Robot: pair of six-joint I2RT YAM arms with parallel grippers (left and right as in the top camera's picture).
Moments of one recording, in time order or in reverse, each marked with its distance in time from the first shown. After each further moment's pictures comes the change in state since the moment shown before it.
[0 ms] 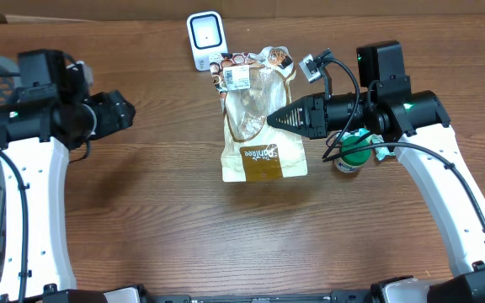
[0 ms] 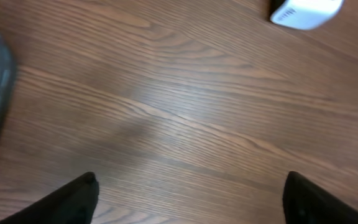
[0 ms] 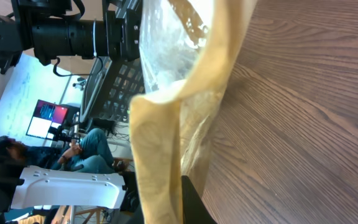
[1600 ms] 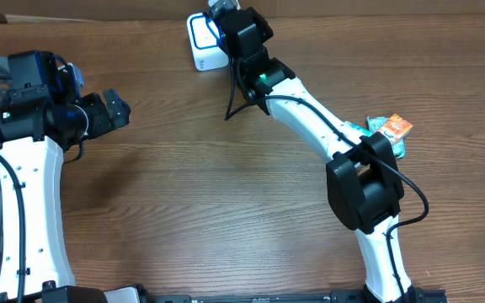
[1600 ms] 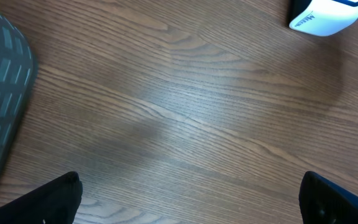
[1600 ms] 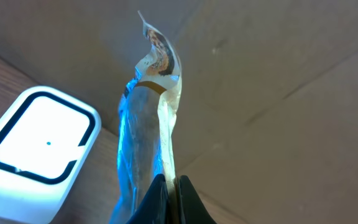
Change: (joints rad) left arm 0.022 0.007 0.000 0.001 -0.031 -0.002; right arm 0.344 0.737 0.536 0.761 1.609 -0.588
